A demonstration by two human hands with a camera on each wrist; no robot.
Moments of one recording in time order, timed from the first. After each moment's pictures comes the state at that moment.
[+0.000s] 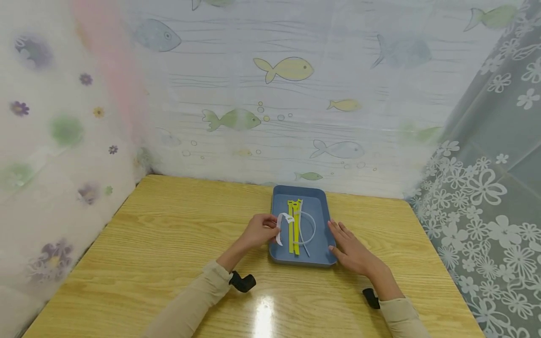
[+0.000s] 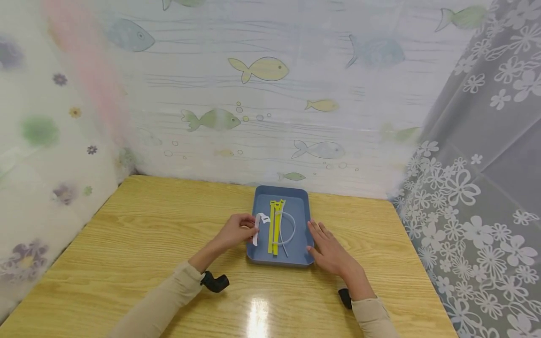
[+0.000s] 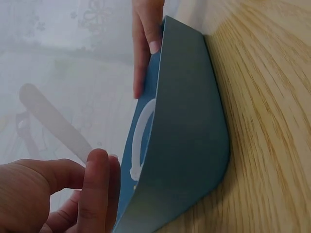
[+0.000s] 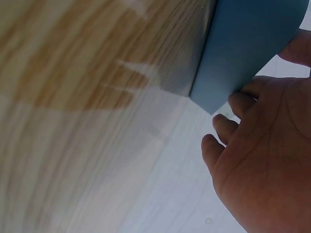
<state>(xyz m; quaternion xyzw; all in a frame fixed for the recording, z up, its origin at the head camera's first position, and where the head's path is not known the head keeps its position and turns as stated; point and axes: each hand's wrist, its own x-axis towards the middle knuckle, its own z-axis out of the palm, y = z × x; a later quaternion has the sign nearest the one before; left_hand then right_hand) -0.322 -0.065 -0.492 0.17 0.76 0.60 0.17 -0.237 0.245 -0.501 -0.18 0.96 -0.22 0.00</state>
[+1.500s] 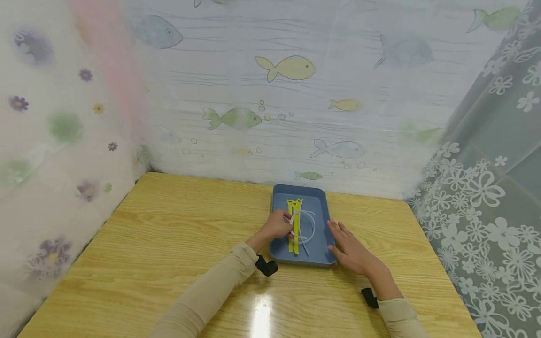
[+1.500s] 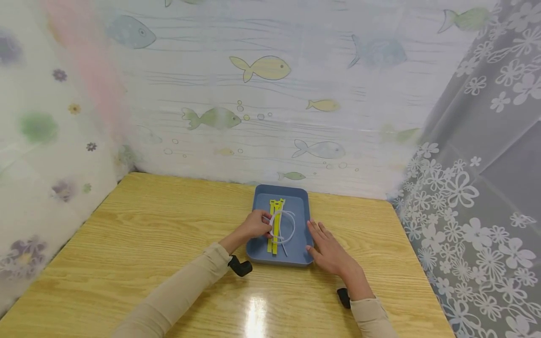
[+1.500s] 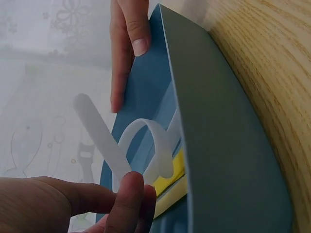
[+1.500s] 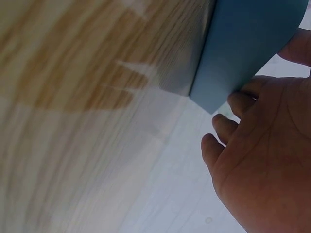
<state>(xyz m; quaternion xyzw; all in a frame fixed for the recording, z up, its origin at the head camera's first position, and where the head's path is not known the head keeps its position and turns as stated) -0.340 -0.007 -0.489 0.13 0.80 0.55 0.21 -0.238 0.245 -0.502 -0.19 0.96 -0.22 0.00</state>
